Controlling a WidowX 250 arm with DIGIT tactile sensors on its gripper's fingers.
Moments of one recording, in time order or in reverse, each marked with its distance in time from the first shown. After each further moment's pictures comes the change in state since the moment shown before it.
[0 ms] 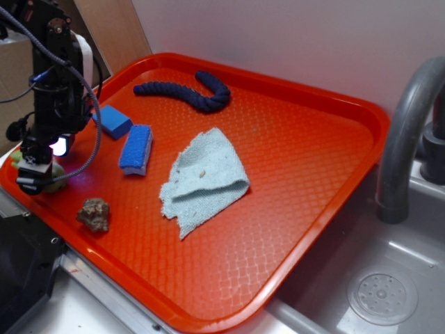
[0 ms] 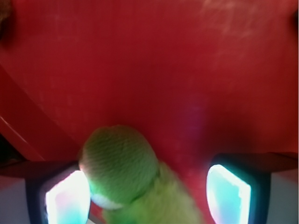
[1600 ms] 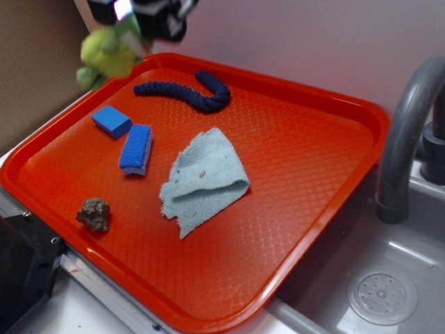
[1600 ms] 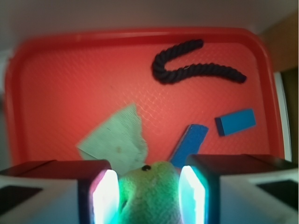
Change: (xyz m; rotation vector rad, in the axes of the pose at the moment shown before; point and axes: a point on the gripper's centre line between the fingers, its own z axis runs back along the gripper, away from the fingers) arm 0.092 -0.057 0.221 -0.001 -0.479 1.059
